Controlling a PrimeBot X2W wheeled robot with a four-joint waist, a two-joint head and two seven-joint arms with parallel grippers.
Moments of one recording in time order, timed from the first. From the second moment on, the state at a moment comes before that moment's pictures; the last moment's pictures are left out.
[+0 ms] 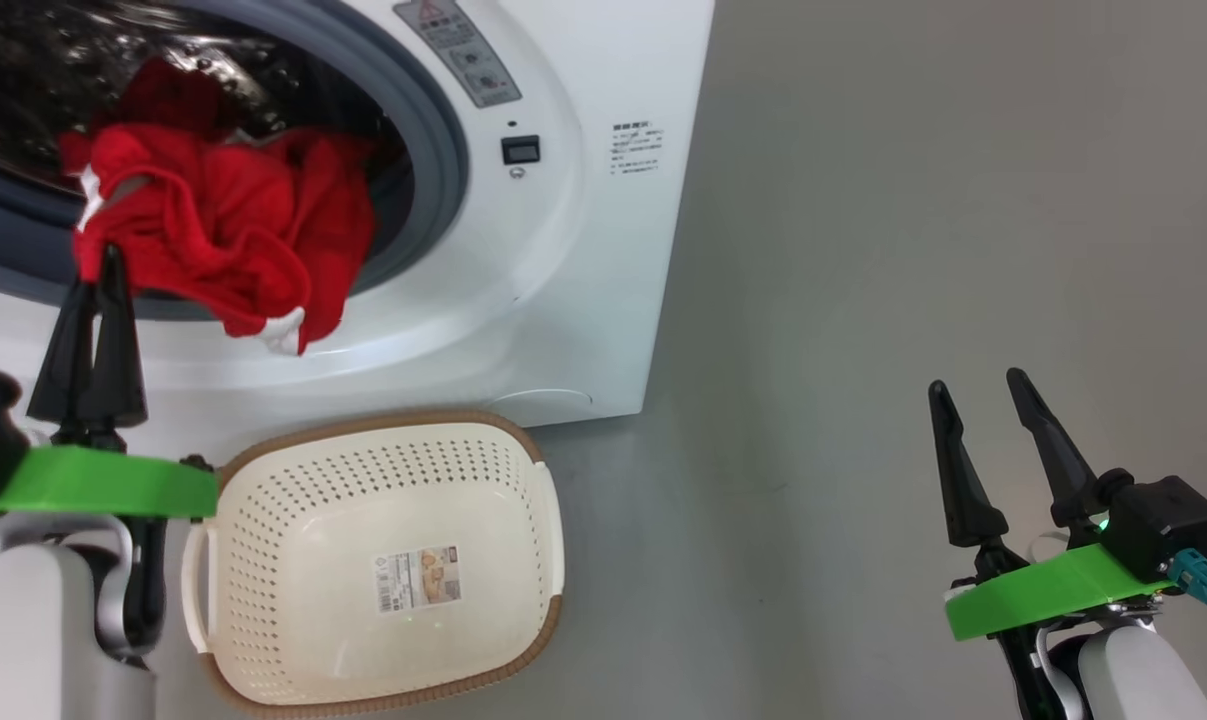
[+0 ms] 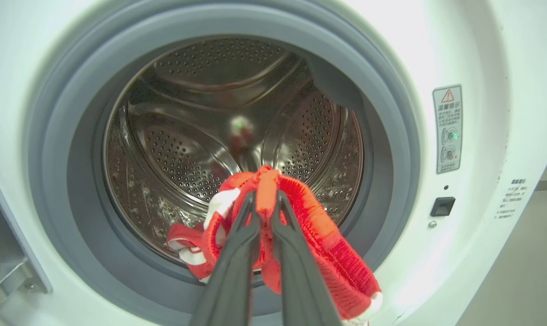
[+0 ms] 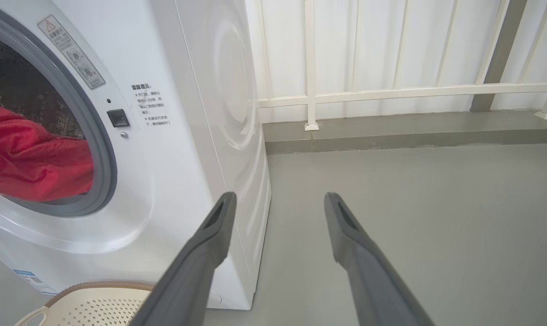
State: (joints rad) left arm -0.49 0.17 0.12 0.35 -0.24 -0.11 -0.25; right arm -0.13 -0.05 -0.02 0.18 0.28 0.12 -0.26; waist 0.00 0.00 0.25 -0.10
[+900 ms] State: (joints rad) left arm -0.27 0.08 0.13 0.05 -0.20 -0.12 -0.26; right arm -0.11 -0.05 -0.02 0.16 0.27 0.12 -0.26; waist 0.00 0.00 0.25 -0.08
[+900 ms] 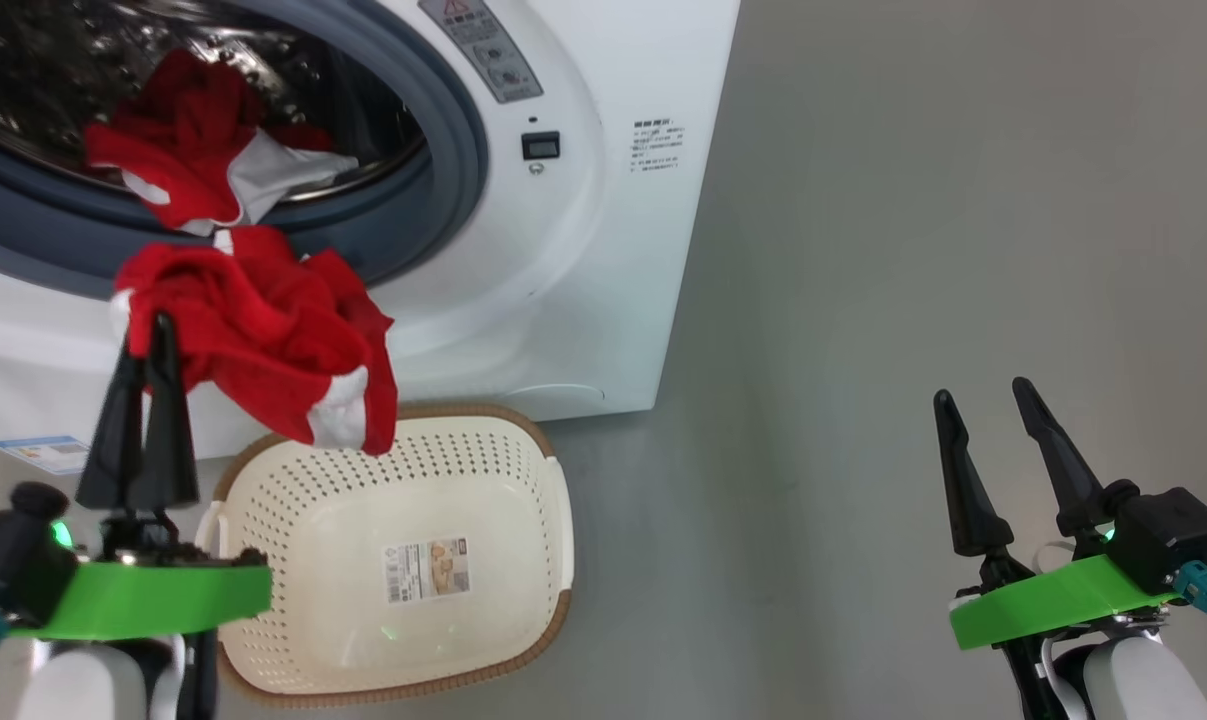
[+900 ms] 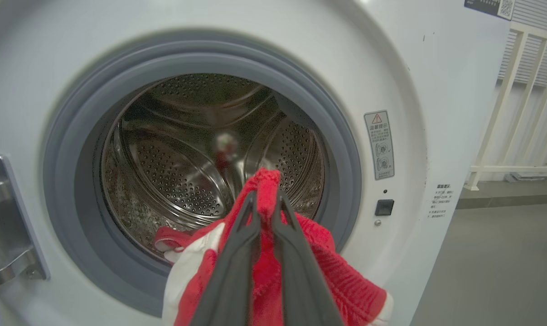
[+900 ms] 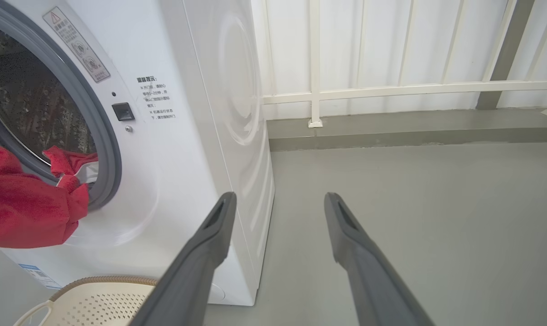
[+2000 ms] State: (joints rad) left arm -0.52 0.14 0.03 0.75 -0.19 -0.13 -0.26; right arm -0.29 -0.05 0.02 0.12 0.32 0.12 -0.26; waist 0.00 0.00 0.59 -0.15
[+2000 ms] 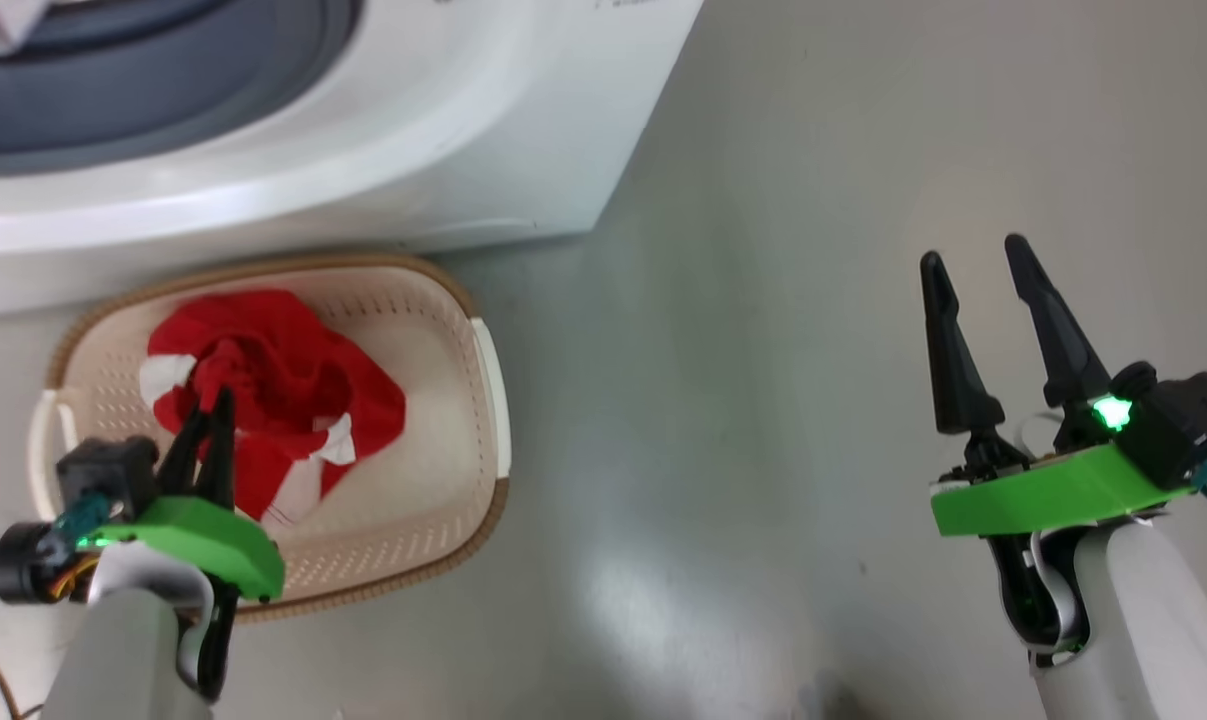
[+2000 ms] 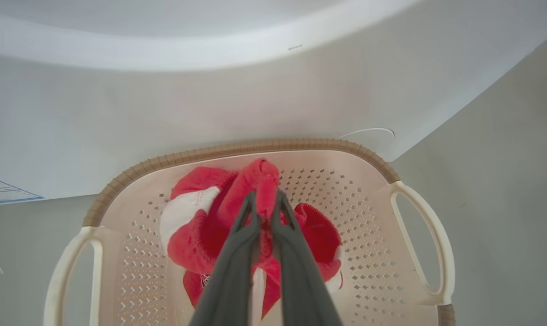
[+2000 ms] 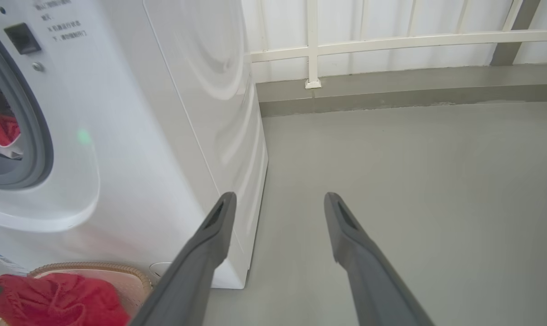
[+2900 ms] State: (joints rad) left arm -0.79 0.21 -0.08 1.09 -0.22 -0.13 -0.26; right arm -0.39 -0.05 0.07 0.09 0.34 0.12 -0.26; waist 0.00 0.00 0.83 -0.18
